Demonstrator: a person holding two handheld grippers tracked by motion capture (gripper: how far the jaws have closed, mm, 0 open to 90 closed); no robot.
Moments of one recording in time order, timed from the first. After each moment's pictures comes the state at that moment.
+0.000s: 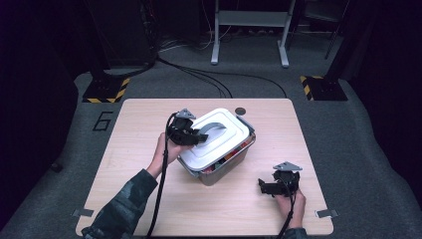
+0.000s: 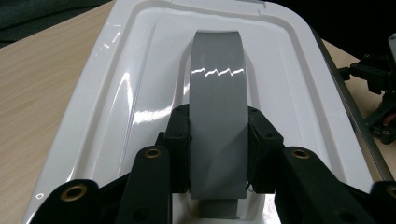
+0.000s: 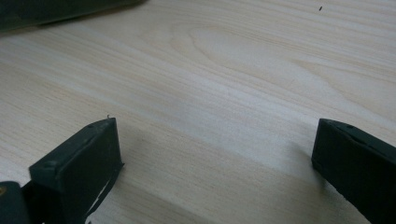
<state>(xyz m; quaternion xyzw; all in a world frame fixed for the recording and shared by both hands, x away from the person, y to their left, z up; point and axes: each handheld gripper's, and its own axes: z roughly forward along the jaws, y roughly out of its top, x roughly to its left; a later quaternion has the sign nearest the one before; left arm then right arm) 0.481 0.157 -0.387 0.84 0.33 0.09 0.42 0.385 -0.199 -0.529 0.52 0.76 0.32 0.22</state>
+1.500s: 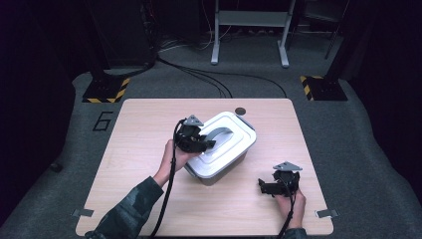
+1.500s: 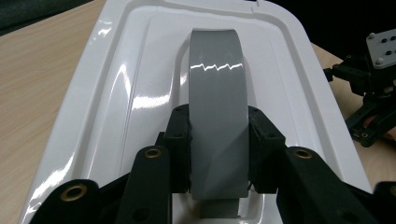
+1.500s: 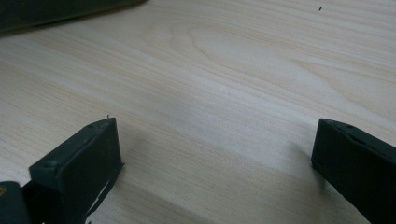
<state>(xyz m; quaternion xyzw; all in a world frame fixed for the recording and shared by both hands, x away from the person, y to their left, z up) 0.463 0.134 -0.394 0.84 0.33 0.09 0.43 0.385 -0.199 -0.529 0.52 0.76 0.32 0.22</state>
